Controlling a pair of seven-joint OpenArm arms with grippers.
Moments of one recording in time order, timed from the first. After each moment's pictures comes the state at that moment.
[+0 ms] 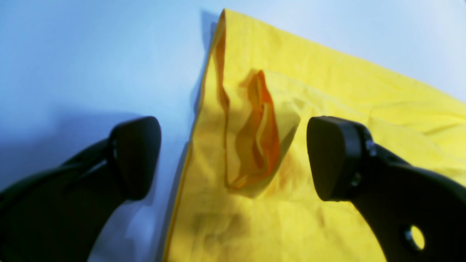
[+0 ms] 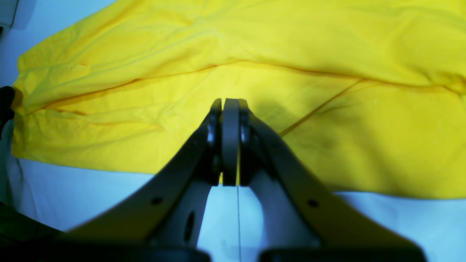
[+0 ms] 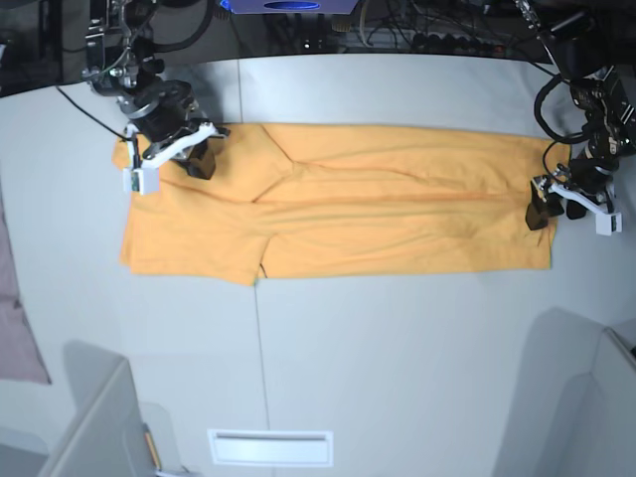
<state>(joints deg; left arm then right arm) 1.8 -24.2 -34.5 61.6 -34.4 -37.9 38.2 -27.1 8.4 4.1 112.6 35.3 1.8 -41.8</state>
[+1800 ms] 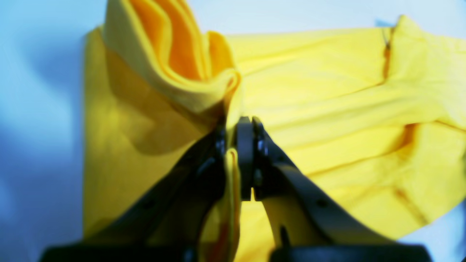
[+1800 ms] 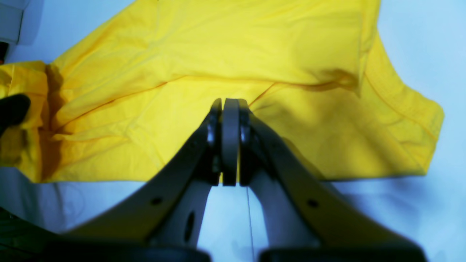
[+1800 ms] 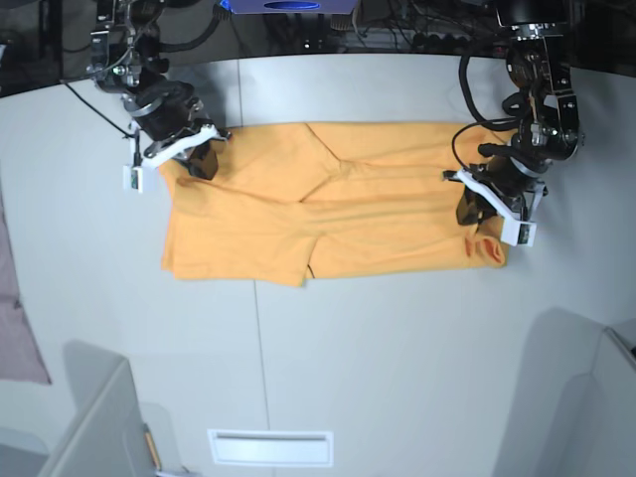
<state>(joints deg) 12.9 -15.3 -14.1 99.8 -33.5 -17.2 47.8 -27.3 5.1 5.9 112.6 35.7 1.8 -42.1</state>
